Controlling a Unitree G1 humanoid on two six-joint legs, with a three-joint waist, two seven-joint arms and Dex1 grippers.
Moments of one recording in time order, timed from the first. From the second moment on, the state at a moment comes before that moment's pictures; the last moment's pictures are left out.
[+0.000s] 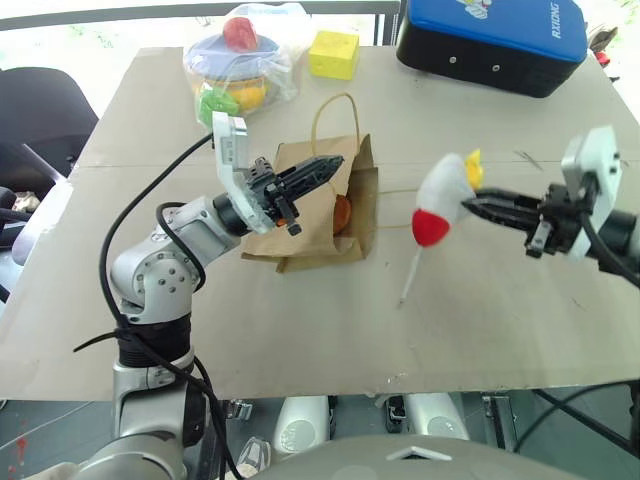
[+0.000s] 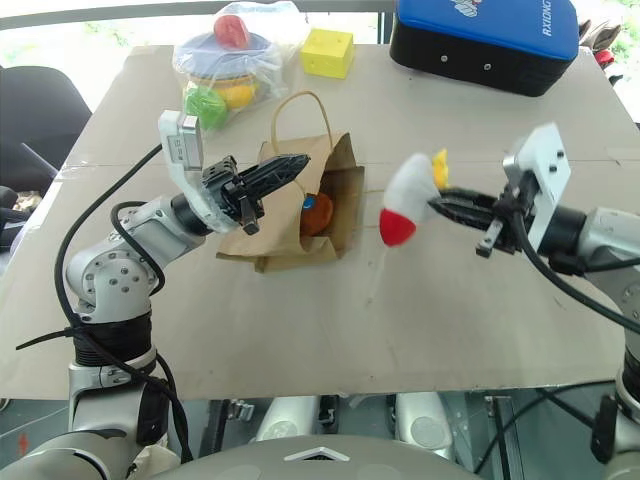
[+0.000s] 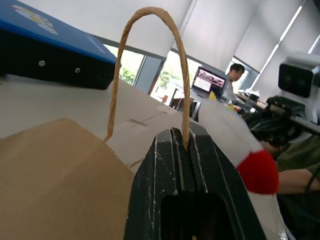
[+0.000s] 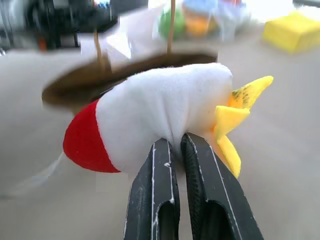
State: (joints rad) left arm -0.45 0.48 0.18 -0.27 -0.95 0.76 -0.74; right arm -0.42 -0.69 -0.31 -0.63 0.79 1.07 0.71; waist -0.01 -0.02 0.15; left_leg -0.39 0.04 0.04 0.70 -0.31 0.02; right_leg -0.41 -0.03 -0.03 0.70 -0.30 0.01
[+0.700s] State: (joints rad) left arm -0.31 0.51 0.24 -0.31 -0.94 0.70 -0.73; right arm -0.75 -0.29 0.45 0.04 0.29 0.48 0.92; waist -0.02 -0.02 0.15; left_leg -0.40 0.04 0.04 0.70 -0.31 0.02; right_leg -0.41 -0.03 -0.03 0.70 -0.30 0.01
